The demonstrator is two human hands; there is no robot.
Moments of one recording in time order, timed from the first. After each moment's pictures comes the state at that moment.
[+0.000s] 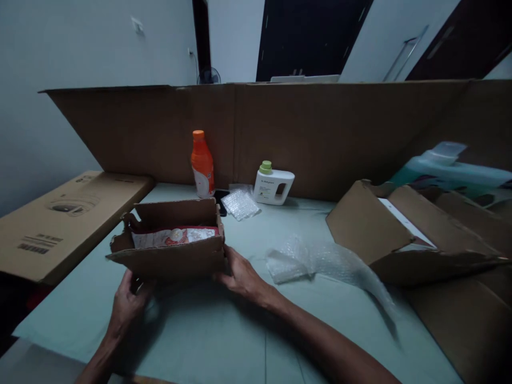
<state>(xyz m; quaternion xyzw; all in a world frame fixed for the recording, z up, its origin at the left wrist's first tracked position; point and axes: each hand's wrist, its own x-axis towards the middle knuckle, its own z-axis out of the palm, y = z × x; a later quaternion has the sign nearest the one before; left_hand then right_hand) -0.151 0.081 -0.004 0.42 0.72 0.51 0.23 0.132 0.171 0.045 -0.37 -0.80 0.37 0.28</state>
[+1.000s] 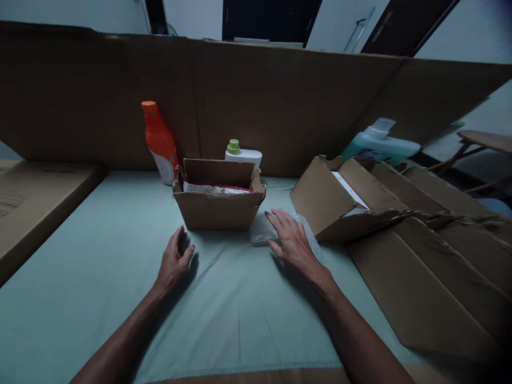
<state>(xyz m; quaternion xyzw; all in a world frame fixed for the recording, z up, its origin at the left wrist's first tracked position) -0.019 0.164 -0.015 0.54 0.59 0.48 0.38 0.306 0.174 0.046 -0.58 -0.77 0.04 0.25</state>
